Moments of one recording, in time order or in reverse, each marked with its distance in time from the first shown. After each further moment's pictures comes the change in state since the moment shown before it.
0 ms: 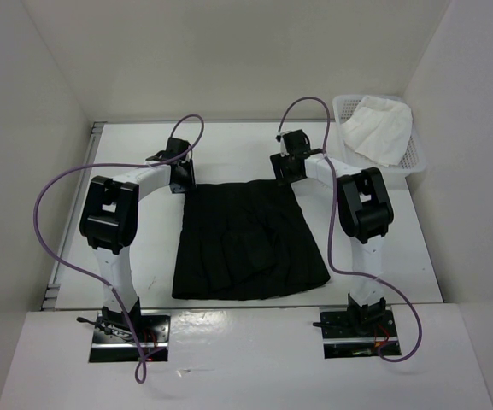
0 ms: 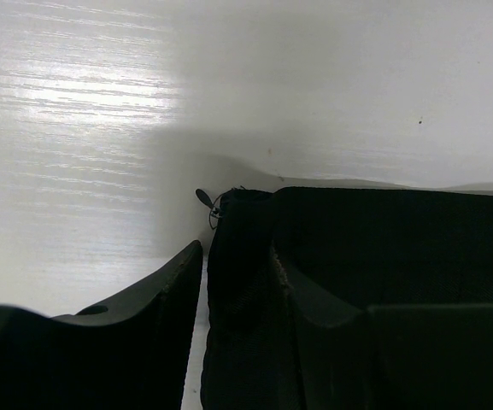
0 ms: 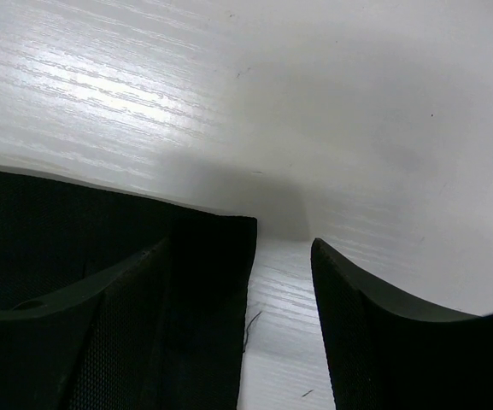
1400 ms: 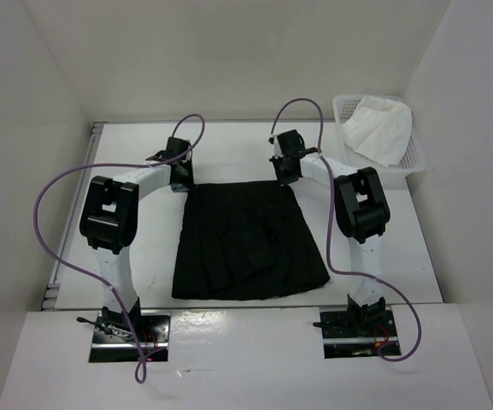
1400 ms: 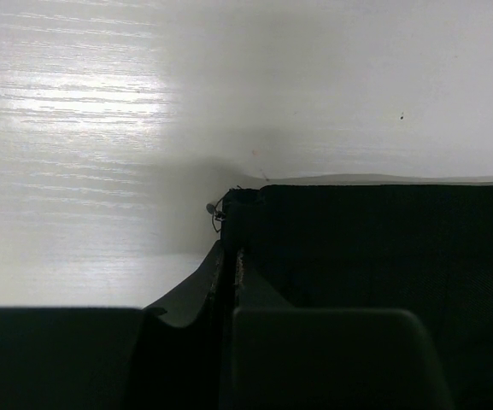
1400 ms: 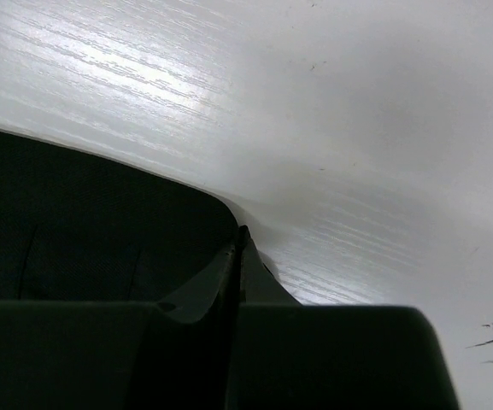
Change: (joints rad) left arm 0.000 0.000 0.000 0.012 0.032 0.021; right arm 0.032 0.016 0.037 -0.062 -0.052 -0.017
